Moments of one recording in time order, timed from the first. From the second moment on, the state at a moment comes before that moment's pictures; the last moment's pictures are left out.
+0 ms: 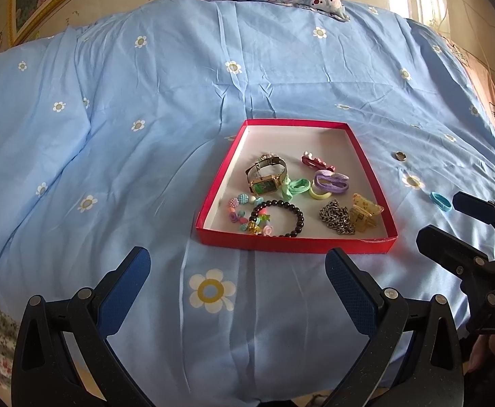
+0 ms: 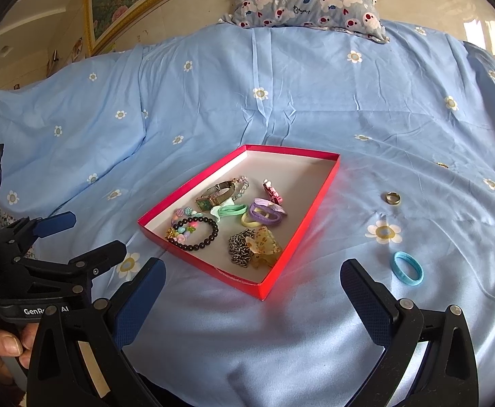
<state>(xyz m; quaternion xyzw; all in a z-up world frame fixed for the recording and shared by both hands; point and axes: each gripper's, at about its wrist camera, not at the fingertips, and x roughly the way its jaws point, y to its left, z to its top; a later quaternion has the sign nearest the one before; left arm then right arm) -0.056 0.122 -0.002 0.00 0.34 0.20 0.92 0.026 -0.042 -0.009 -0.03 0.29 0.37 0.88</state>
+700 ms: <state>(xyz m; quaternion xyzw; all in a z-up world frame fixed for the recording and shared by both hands) -0.050 0.121 -0.004 0.00 0.34 0.20 0.92 0.035 -0.042 -0.011 -0.03 0.30 0.37 0.88</state>
